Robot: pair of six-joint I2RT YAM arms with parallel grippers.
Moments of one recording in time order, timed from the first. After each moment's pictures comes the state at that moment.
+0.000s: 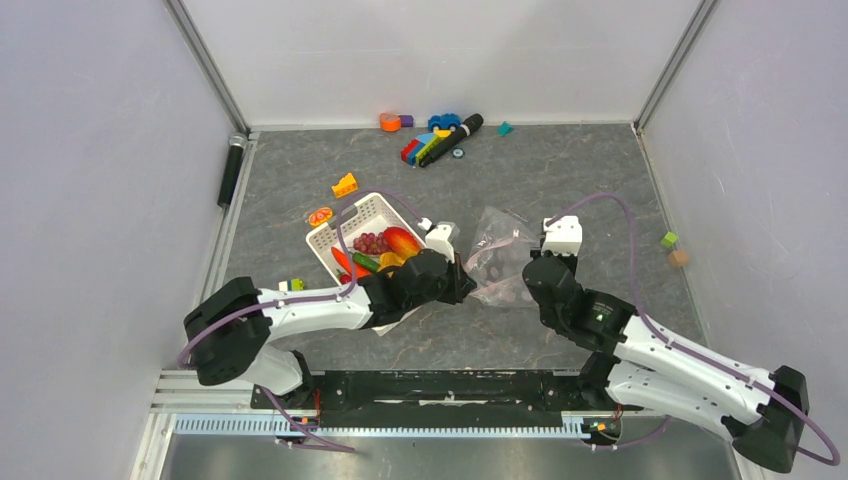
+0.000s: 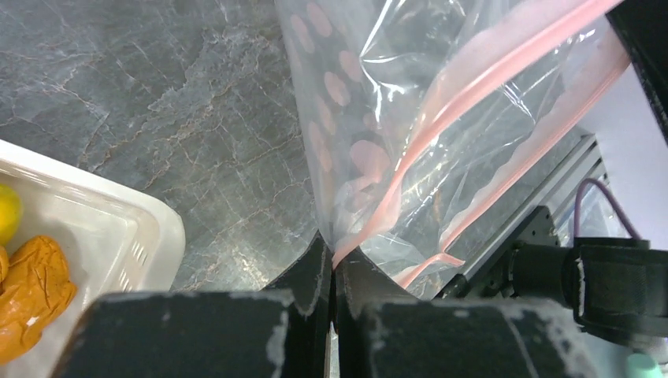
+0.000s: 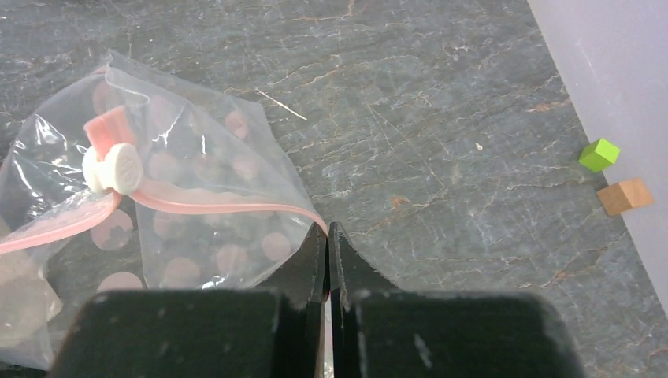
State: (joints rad) left arm -1.07 1.45 0.76 0.19 -0.16 -0.75; right arm 0.93 0.82 0.60 -0.34 1.01 0.37
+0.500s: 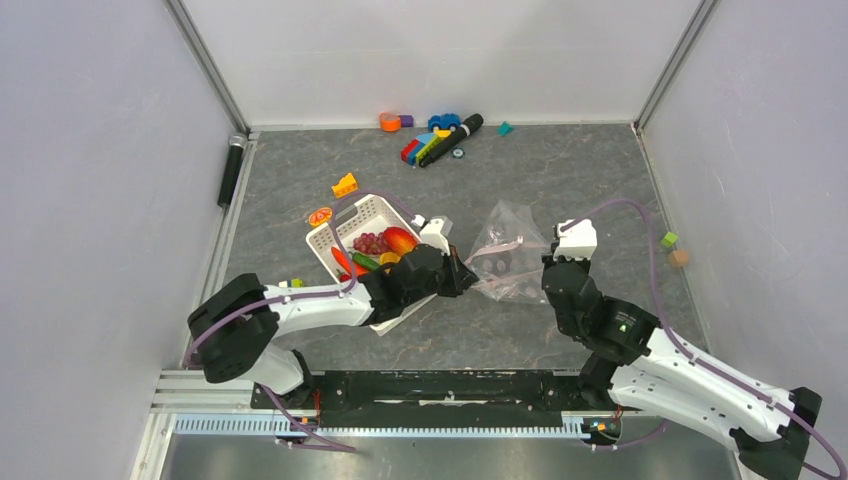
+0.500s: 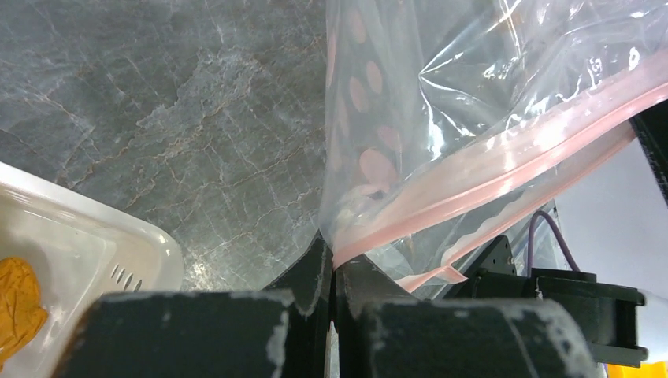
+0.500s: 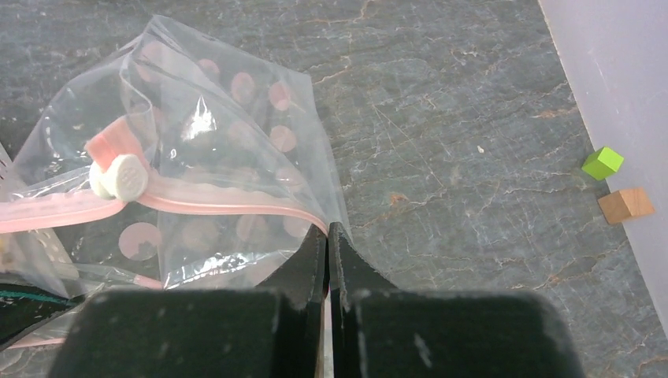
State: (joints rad) left arm -1.03 1.46 0.74 0.28 -0.16 -0.84; right arm 0.93 0.66 0.62 -0.45 0.96 0.33
